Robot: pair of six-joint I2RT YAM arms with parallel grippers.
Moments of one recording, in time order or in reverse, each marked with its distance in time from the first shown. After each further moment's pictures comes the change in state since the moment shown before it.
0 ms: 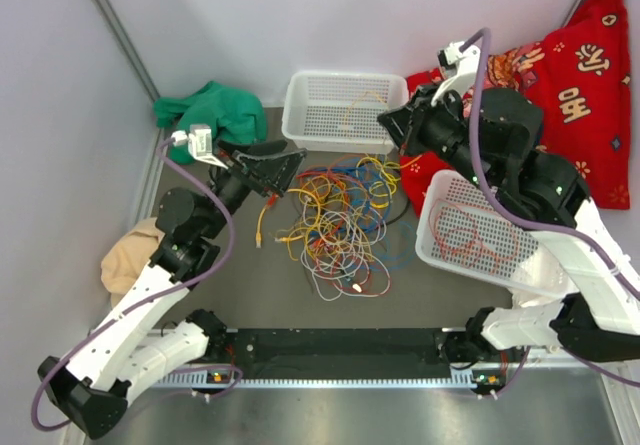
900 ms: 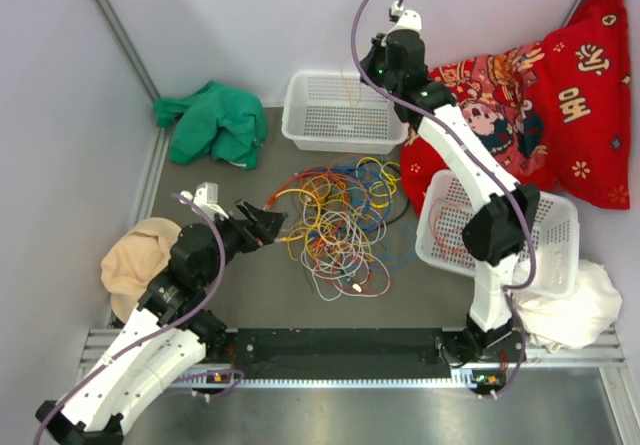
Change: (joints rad) left arm 0.000 -0.335 -0.266 -0.695 -0.237 -0.125; right arm -0.409 0.679 0.193 0.378 -0.085 0.088
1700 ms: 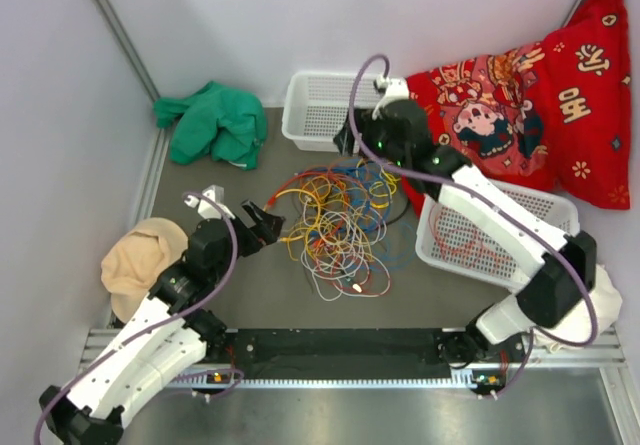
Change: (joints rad) left arm 0.000 0.066 -0.033 -0.069 -0.118 -0.021; right arm 0.147 -0.367 -0.567 0.055 -0.067 0.014
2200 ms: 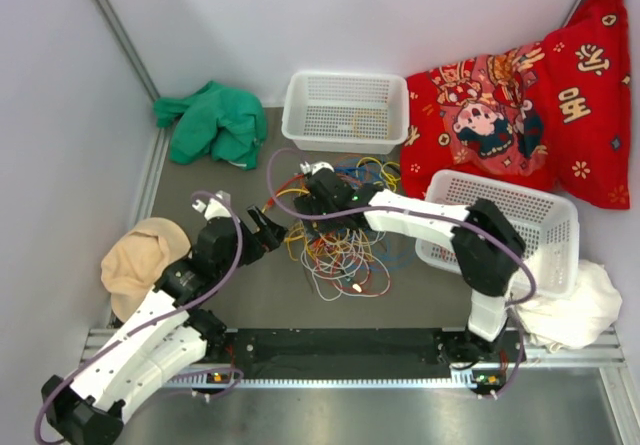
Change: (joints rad) left arm 0.000 0.091 0.006 -0.096 0.042 -0.092; right arm 0.300 0.237 -0.165 -0.134 0.003 0.001
